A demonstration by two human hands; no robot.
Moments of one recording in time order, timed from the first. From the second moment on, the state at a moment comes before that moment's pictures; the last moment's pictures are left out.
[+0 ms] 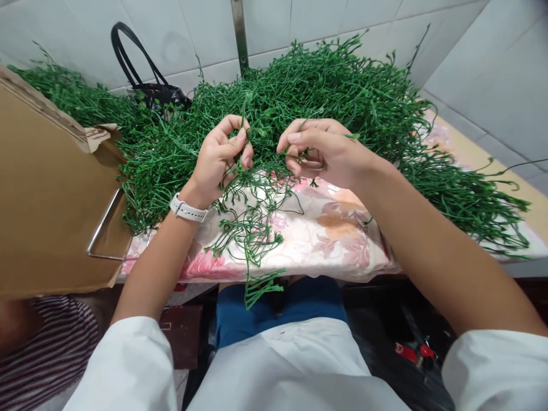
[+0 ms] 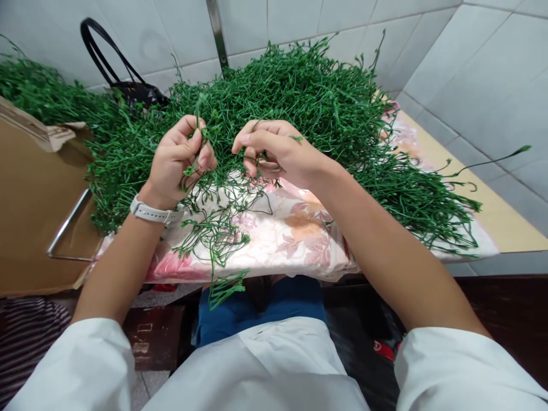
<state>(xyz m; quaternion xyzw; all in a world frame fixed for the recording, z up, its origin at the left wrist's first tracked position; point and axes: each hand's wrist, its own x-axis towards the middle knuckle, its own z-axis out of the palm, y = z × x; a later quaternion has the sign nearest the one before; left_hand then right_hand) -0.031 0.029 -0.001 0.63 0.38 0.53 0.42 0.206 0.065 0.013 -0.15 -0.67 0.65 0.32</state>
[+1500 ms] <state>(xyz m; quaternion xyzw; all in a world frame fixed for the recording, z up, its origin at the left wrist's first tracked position) -0.007 0.018 -0.004 0.68 0.41 0.47 0.37 0.199 0.065 0.005 -0.21 -0.70 0.50 0.45</state>
